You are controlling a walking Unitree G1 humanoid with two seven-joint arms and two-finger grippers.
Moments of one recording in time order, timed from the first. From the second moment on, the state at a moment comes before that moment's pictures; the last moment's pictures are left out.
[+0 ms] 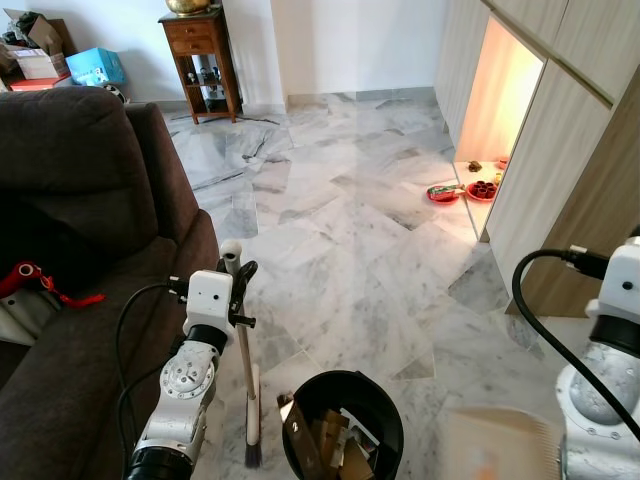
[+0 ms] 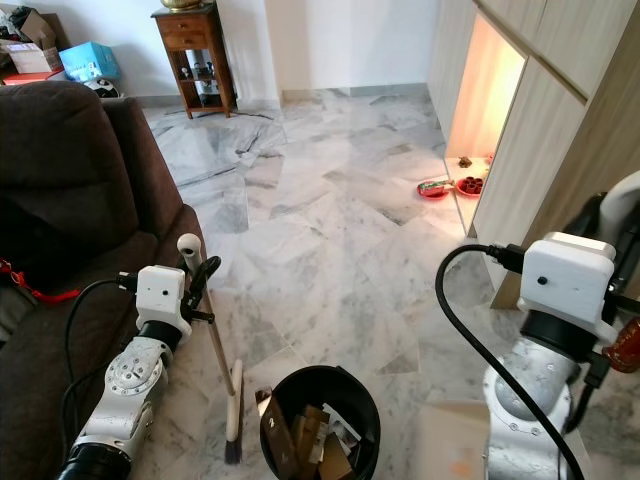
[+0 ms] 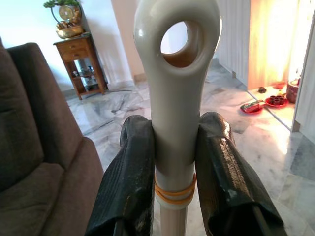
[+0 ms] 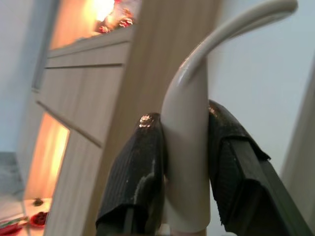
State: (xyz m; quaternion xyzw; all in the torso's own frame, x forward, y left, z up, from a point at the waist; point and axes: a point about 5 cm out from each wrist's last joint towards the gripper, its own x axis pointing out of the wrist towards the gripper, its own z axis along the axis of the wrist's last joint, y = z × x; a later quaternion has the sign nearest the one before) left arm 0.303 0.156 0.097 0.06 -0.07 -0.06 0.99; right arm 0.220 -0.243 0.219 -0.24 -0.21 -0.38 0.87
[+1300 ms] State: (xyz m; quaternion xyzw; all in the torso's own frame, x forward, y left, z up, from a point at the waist) left arm 0.298 0.154 0.102 0.07 -0.09 -0.08 0.99; right arm 0.222 -0.255 0.103 -0.12 -0.07 -0.33 0.93
